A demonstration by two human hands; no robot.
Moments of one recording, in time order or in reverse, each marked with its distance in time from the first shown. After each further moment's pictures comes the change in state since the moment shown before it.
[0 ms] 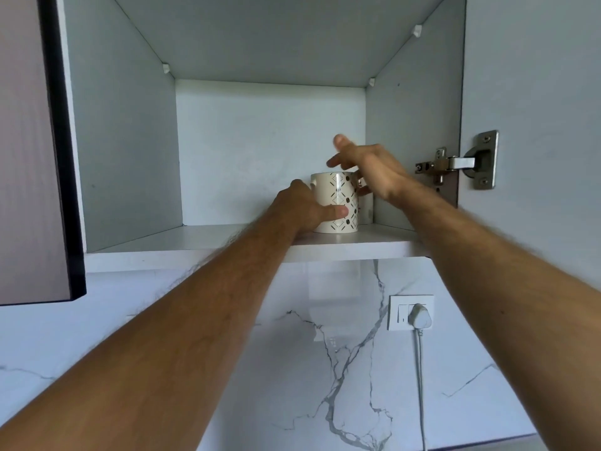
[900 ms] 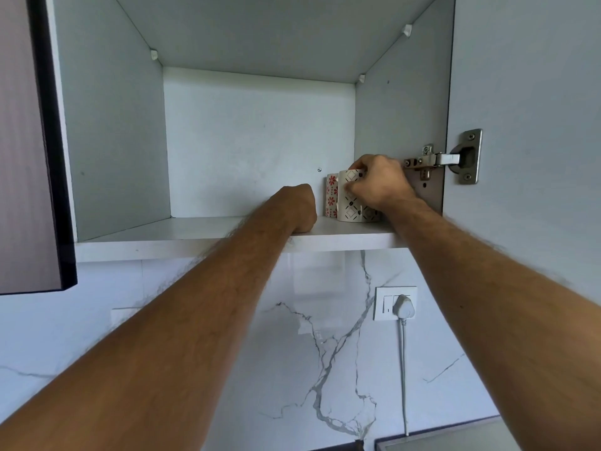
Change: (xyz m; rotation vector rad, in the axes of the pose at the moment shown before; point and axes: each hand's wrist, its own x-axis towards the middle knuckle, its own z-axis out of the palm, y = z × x) left_hand -0.012 0.004 -0.002 0.362 -0.087 0.085; right_hand 0.002 0.039 0.003 -0.437 0.278 0.065
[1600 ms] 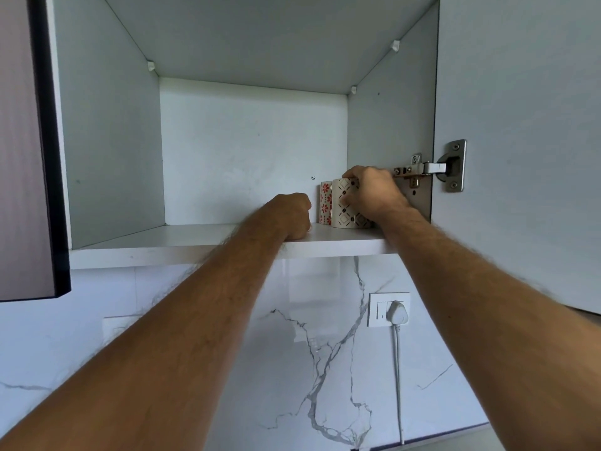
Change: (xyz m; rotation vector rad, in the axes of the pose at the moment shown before) left_hand 0.003 -0.004 0.001 0.024 -0.001 0.075; right_hand -0.011 -0.007 -0.013 -0.048 -0.108 0.023
